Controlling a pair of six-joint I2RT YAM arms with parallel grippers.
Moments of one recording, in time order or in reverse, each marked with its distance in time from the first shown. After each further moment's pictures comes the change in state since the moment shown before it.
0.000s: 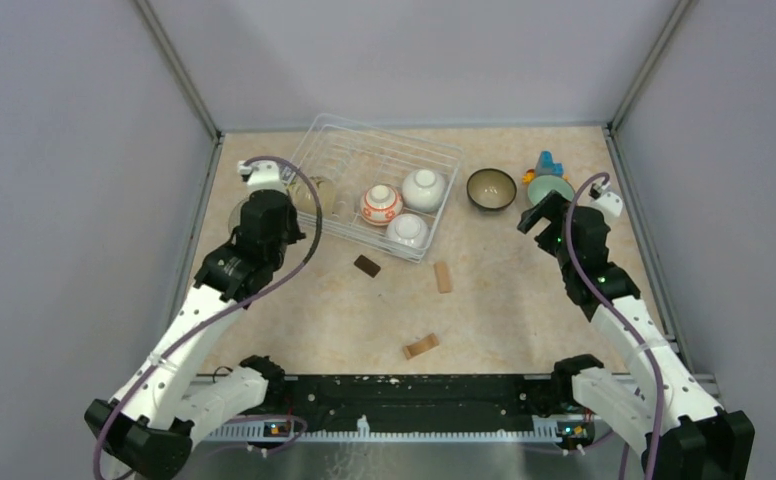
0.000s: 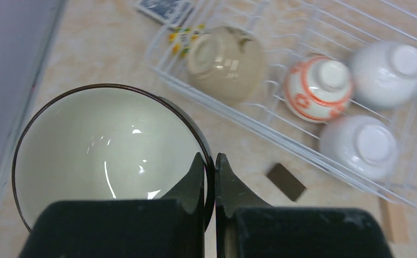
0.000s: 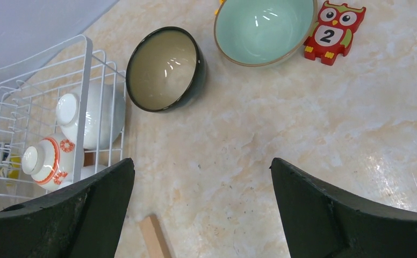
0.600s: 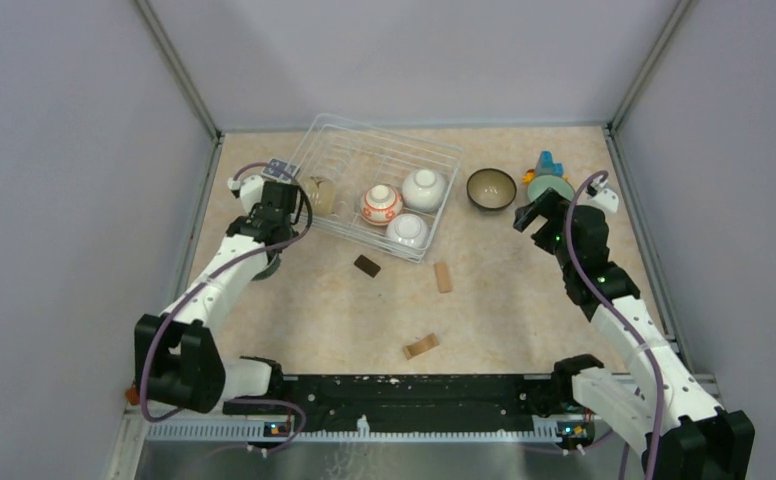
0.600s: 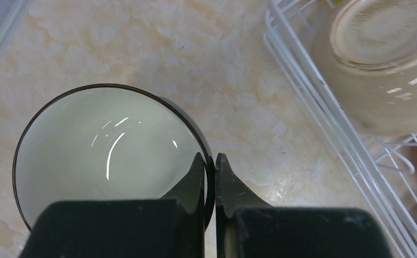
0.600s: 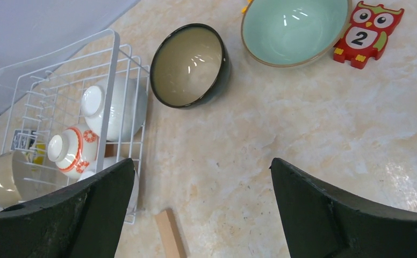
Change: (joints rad) left arm 0.296 0.318 -0.070 -0.041 -0.067 -0.312; right arm 0.001 0.000 0.000 0.038 -0.060 0.000
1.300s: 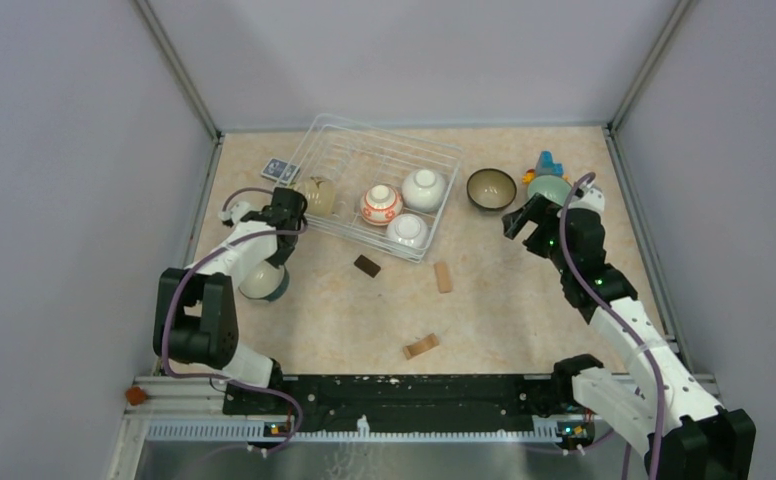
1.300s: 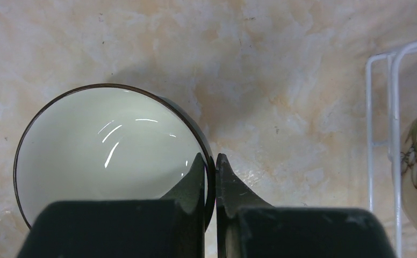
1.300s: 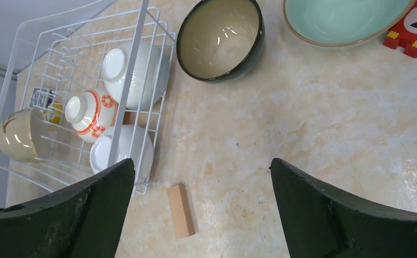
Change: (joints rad) left arm 0.067 0.260 0.000 -0.080 -0.052 -0.518; right arm 0.027 -0.005 -0.018 0.018 -0.122 -0.027
